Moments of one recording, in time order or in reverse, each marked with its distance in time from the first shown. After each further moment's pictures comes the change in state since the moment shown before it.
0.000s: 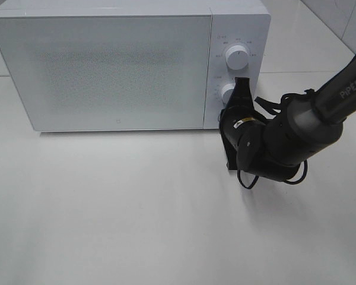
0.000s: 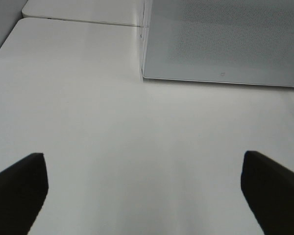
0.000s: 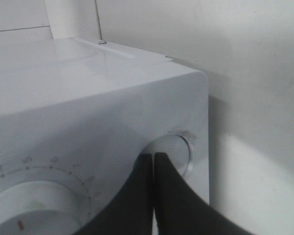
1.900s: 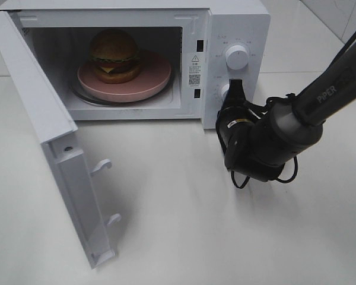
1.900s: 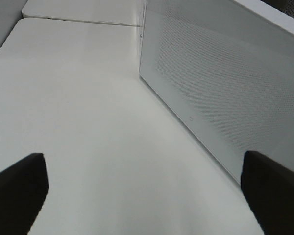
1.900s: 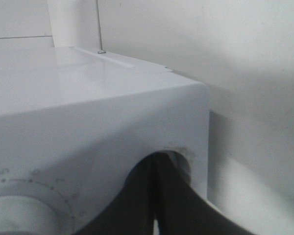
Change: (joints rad) left arm 0.000 0.000 0.000 0.000 0.000 0.000; right arm 0.003 0.059 -0.076 0.090 -0.036 -0.112
